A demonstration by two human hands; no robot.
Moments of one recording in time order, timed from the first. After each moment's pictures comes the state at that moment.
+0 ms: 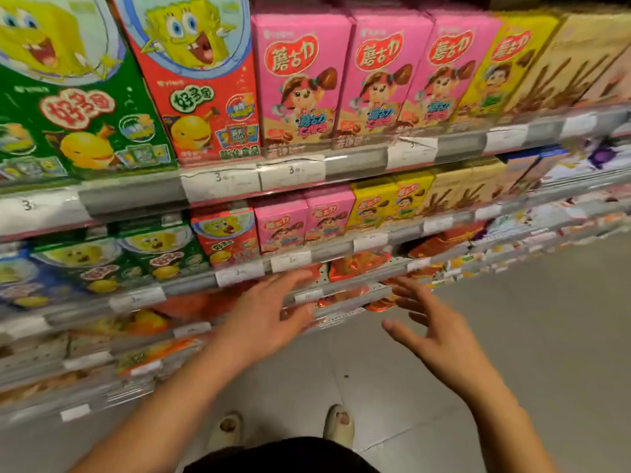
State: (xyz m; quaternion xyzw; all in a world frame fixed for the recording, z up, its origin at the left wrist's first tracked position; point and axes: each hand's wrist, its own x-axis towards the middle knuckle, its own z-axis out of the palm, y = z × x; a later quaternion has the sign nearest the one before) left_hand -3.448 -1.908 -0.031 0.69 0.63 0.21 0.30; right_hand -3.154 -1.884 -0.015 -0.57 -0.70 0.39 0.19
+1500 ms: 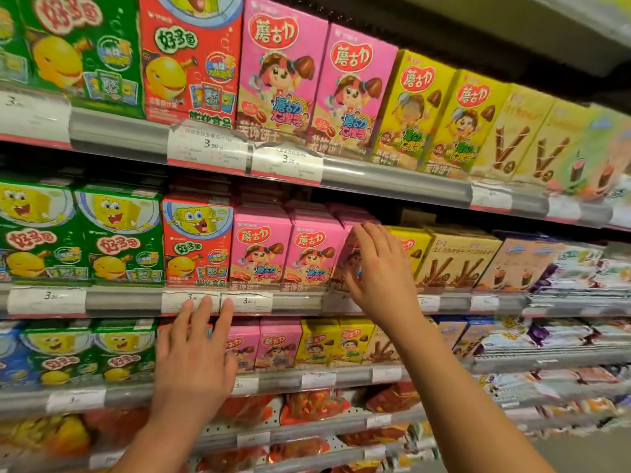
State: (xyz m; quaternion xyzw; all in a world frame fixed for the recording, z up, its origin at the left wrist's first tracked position) left_hand -3.415 -1.873 0.032 0.52 0.82 0.17 -0.16; right_hand -3.190 -1.708 0.170 -0.44 -0.84 -0.20 0.25
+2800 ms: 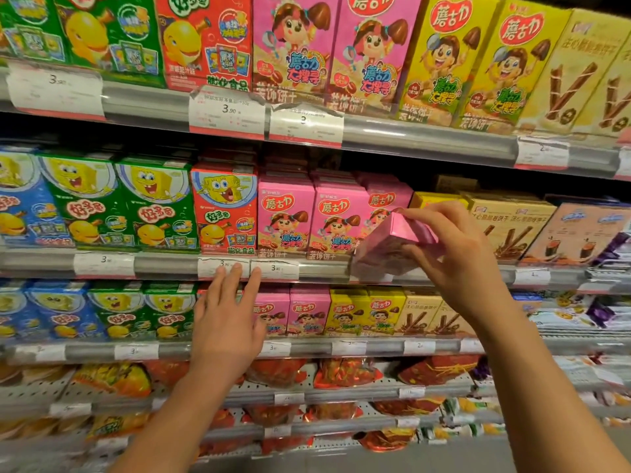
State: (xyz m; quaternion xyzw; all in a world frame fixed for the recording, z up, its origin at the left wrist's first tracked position) left_hand -3.410 -1.875 0.034 0.51 0.83 0.18 -0.13; right_hand -3.125 -1.723 0.187 -0.27 -0.88 -0.07 0.38
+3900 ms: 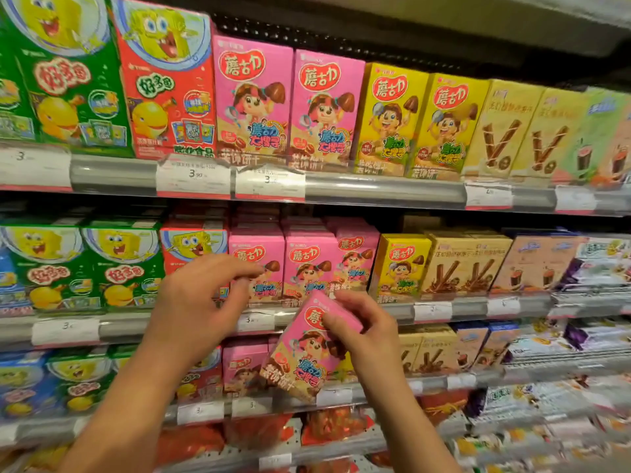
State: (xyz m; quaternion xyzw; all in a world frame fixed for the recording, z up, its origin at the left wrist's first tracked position) left_hand -3.416 -1.874 0.182 0.65 0.56 0.49 -0.15; right_hand -3.186 -1.771 0.122 -0.35 -0.65 0.47 0.49
